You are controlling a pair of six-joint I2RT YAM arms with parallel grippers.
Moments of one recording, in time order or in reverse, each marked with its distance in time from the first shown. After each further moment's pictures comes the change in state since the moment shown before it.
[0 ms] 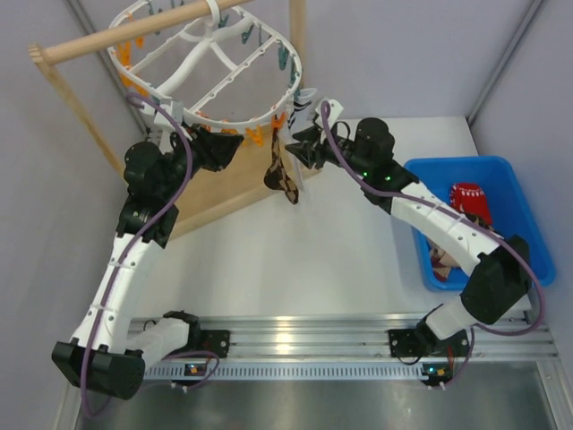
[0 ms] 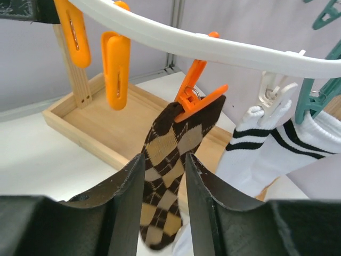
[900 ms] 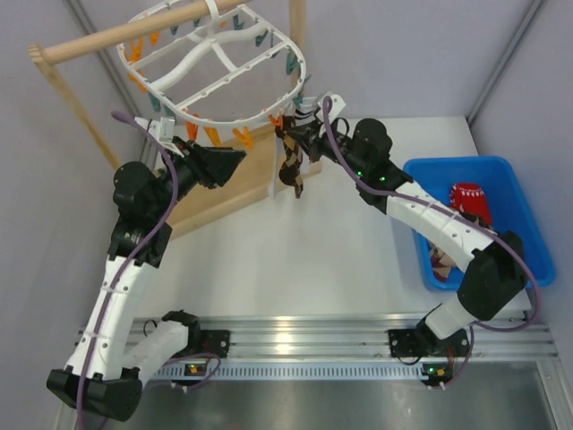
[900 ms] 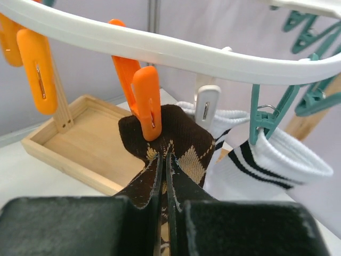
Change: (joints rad) left arm 0.000 -0.116 -0.072 -0.004 0.074 -0.119; right arm 0.023 0.032 0.000 0.116 0.104 0.036
